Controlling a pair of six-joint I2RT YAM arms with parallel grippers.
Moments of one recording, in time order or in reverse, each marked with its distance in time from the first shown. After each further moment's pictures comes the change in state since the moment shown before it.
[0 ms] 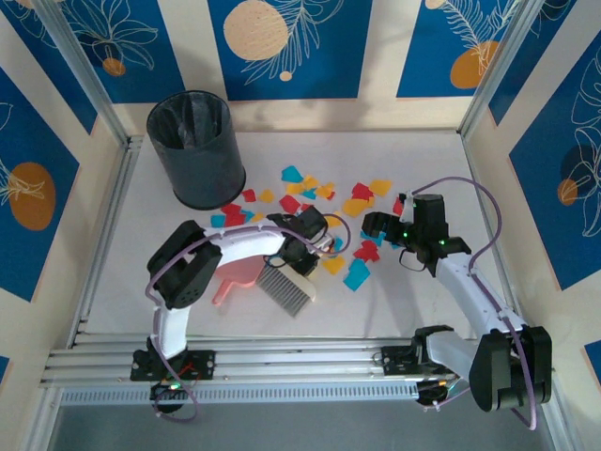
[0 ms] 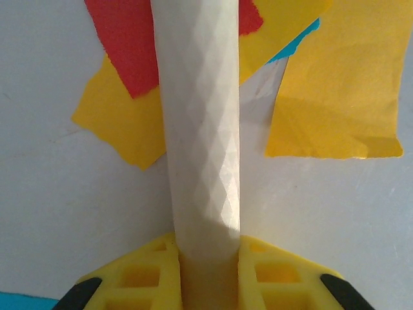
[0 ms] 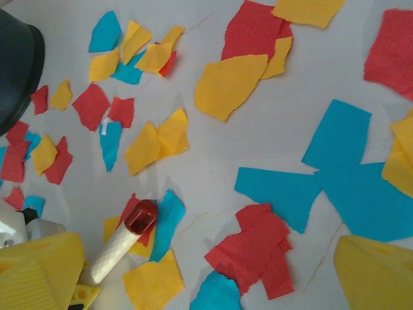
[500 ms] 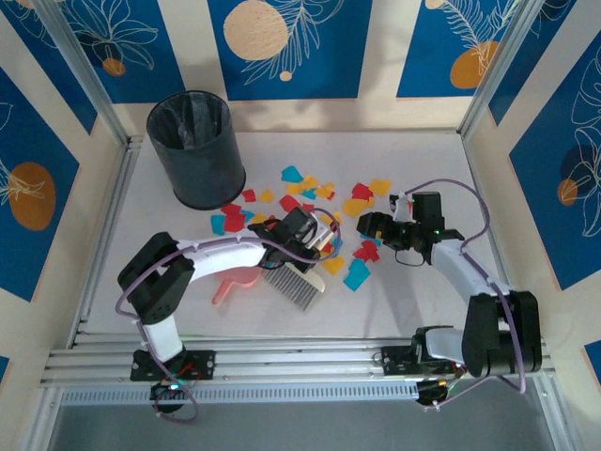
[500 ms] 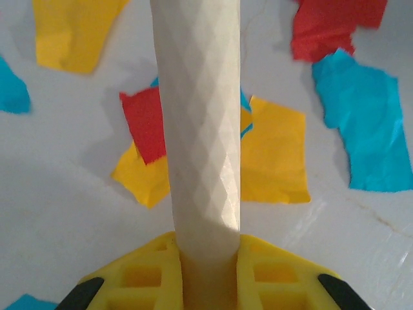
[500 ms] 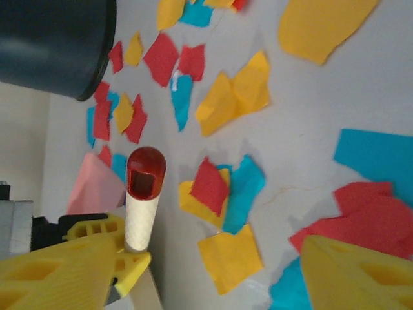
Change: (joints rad) left arm -0.007 -0.196 -0.199 0.320 -0.004 -0.054; right arm -0.047 0.206 0.015 0.092 -0.391 0.079
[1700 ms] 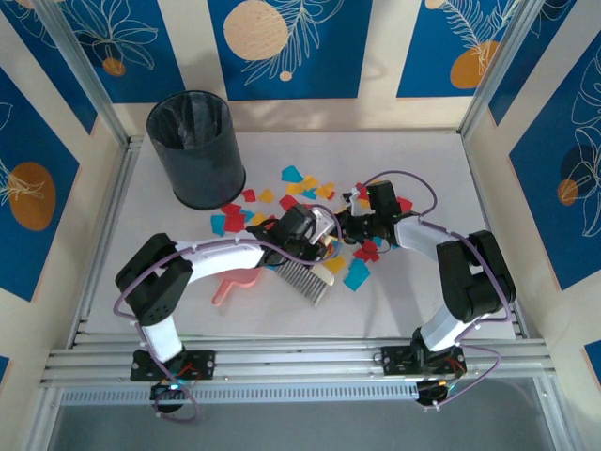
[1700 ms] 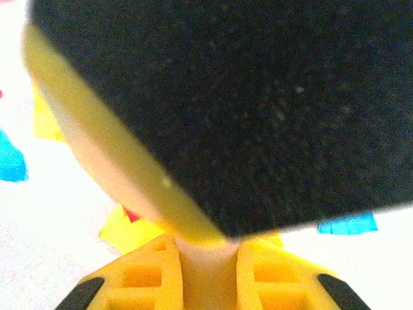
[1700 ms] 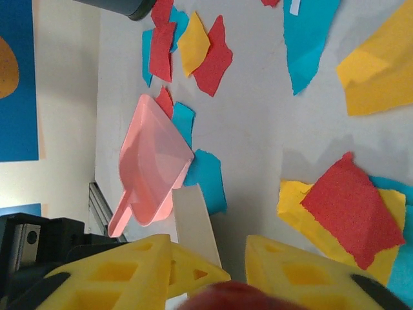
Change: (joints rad) left arm 0.000 -0.008 -0.016 0.138 0.034 0.011; right arm 0.240 0.328 0.152 0.166 -0.145 0.105
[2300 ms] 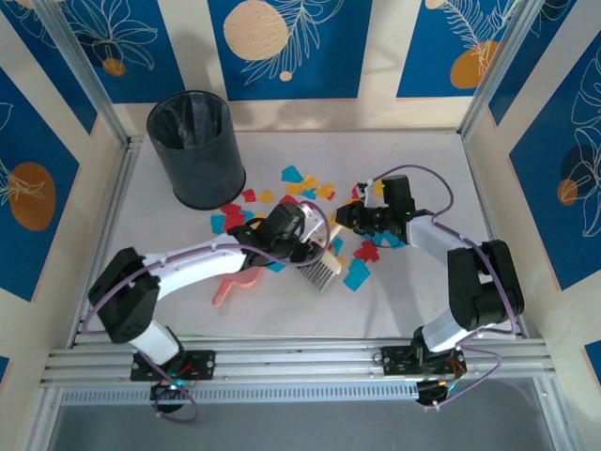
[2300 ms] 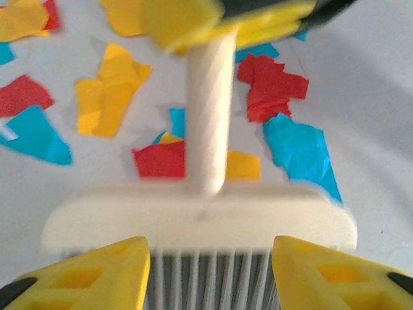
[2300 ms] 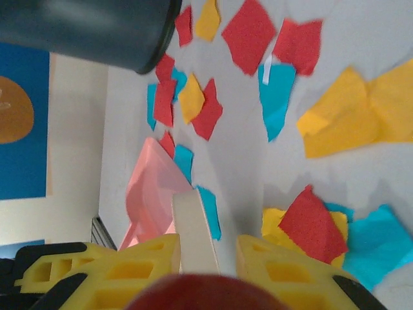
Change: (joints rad) left arm 0.000 -0.197 -0.055 -0.111 -0.046 0.005; right arm -0.106 -0.084 0.002 0.000 0.027 0.023
